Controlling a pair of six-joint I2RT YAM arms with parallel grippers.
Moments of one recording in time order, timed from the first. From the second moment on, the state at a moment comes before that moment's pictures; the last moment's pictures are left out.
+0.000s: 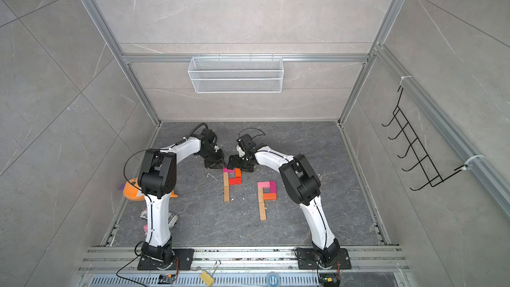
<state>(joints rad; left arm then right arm) -0.30 2.18 1.62 -0.84 0.43 -0.55 0.63 2.24 1.68 -0.50 -0.37 0.58</state>
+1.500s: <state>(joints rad) -0.31 2.17 1.58 -0.79 0.45 -0.57 0.62 2.22 1.64 -0.48 -0.38 0.59</state>
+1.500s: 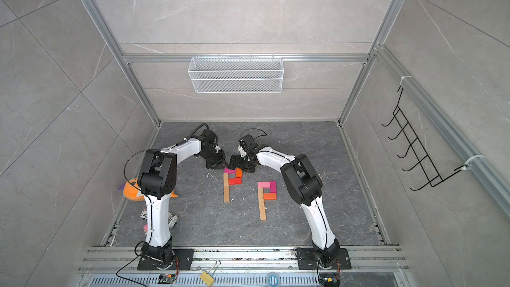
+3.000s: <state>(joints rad) -0.29 2.14 1.53 -0.75 0.46 -0.60 0.63 2.27 1.73 -0.56 -0.39 0.58</state>
